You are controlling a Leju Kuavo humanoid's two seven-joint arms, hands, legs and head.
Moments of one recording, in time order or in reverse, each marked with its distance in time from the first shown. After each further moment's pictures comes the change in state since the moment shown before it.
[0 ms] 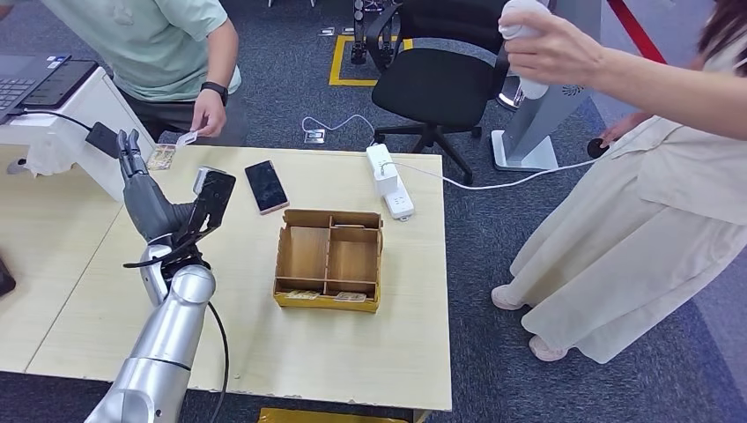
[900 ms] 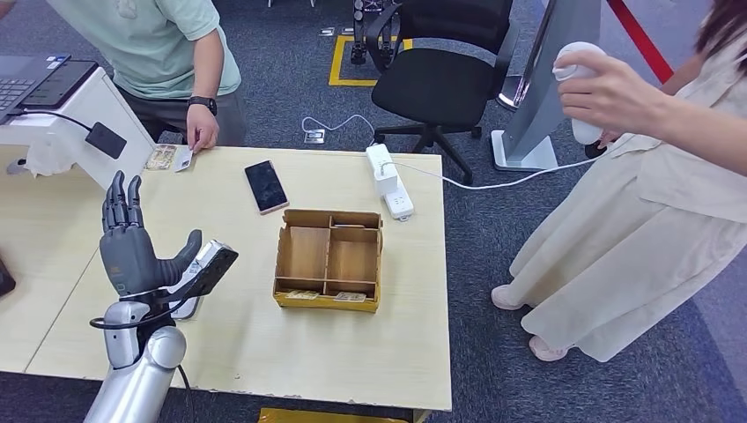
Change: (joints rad) left arm 0.289 0.130 0.000 -0.204 -0.233 -0.004 -0.039; right arm 0.017 -0.009 0.010 0.009 -0.065 0.000 -0.024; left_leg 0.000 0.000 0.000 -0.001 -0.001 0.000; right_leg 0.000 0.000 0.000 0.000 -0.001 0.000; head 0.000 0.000
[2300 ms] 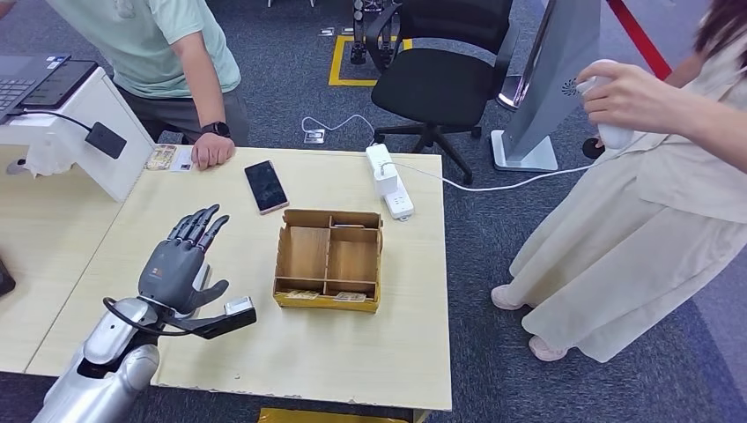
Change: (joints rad) left arm 0.043 0.287 -0.245 -0.087 -0.069 -0.498 0.015; right arm -0.006 -0.017 -0.029 0.010 0.019 0.000 -0.034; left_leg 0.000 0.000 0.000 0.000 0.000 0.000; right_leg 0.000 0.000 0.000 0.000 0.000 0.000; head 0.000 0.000
